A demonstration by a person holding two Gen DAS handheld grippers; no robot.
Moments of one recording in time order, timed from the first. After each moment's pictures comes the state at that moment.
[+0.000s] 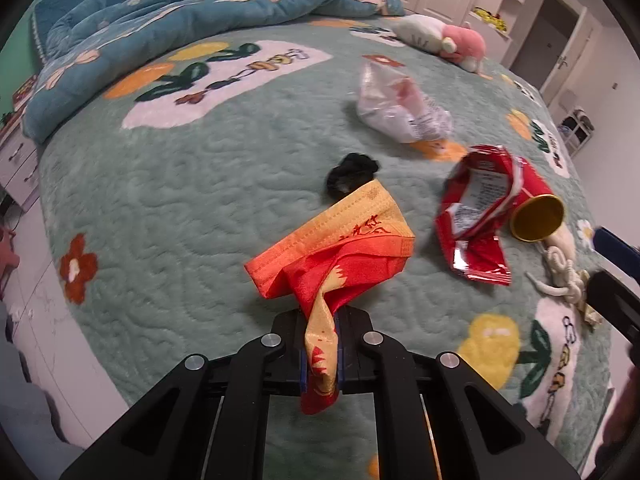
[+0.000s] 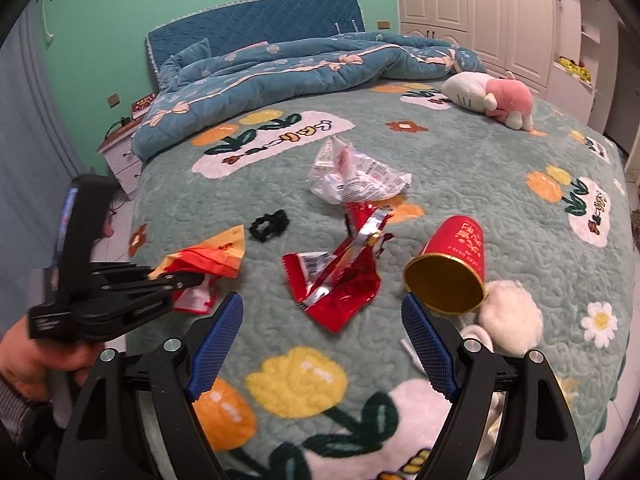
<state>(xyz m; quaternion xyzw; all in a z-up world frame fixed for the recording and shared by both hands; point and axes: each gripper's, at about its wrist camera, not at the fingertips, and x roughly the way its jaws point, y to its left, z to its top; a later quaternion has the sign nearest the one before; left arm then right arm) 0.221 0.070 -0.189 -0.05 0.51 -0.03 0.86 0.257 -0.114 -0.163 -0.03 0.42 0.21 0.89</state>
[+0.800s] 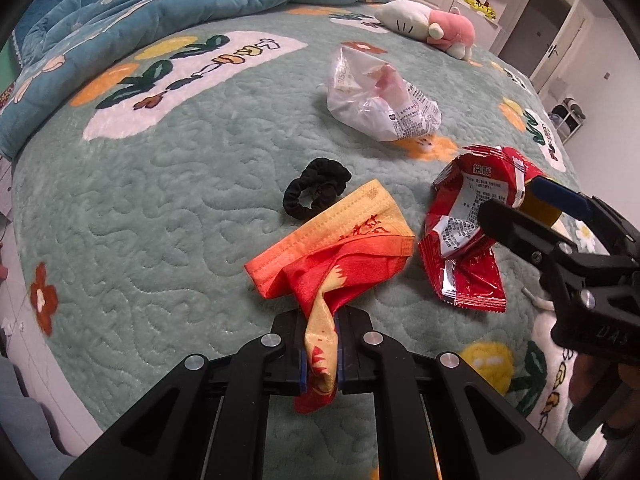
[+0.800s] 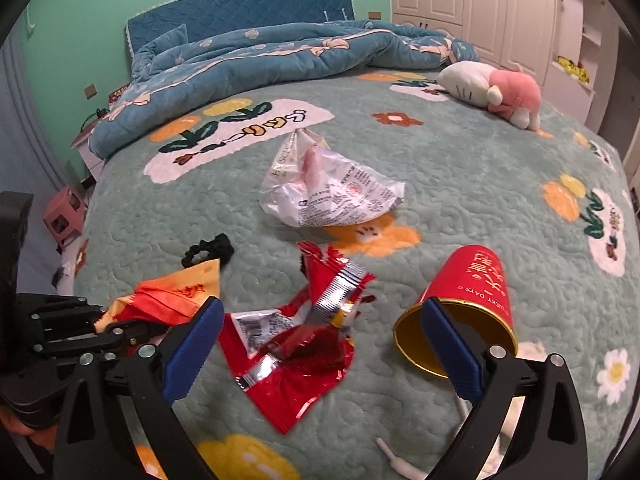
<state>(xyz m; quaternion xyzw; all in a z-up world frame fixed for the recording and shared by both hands) 0.253 0.056 -0.204 -0.05 0.53 -0.06 0.85 0.338 -0.093 -0.205 -0.05 0.42 0.19 0.88</state>
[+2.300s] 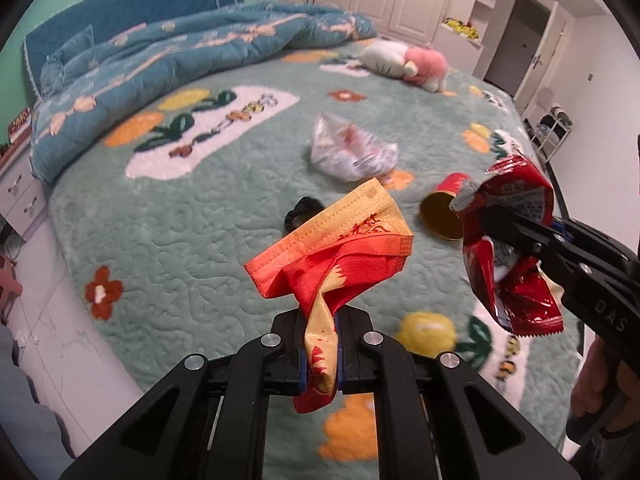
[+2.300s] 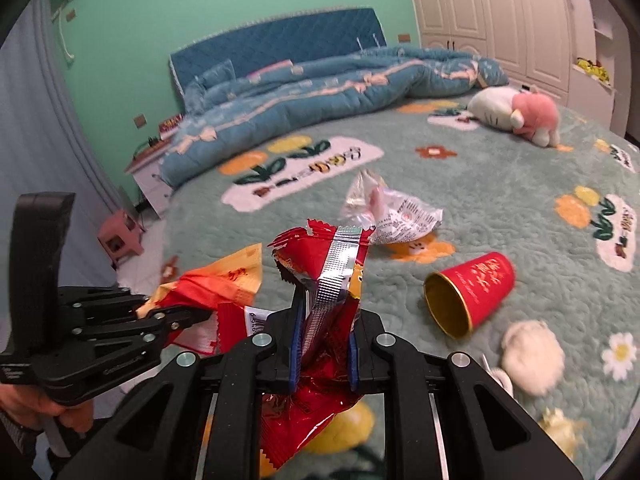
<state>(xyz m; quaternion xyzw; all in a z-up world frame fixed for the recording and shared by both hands) 0.185 0.045 -0.121 -0.03 0.47 -0.06 0.88 0.249 -0.113 -0.120 0.01 0.38 0.26 0.89</state>
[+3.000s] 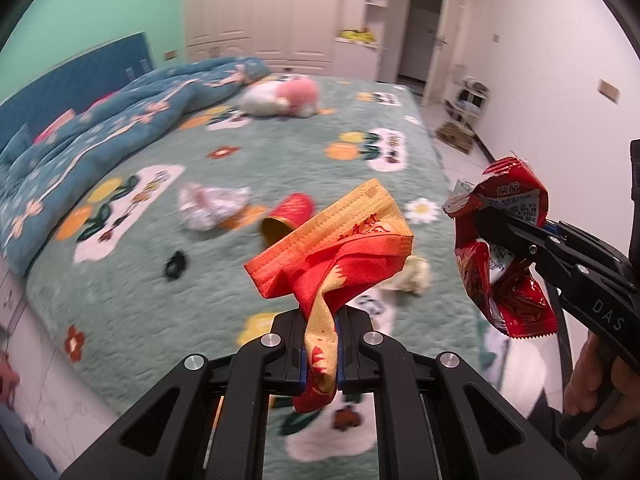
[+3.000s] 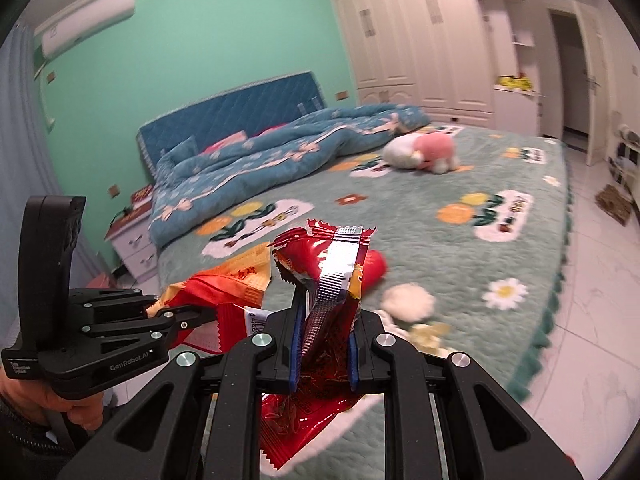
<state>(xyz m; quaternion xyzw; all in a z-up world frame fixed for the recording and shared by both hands) 0.115 -0.087 -0.060 0.06 0.40 -0.19 0.89 0.105 -0.261 -0.050 0.08 0.29 0.15 0.94</state>
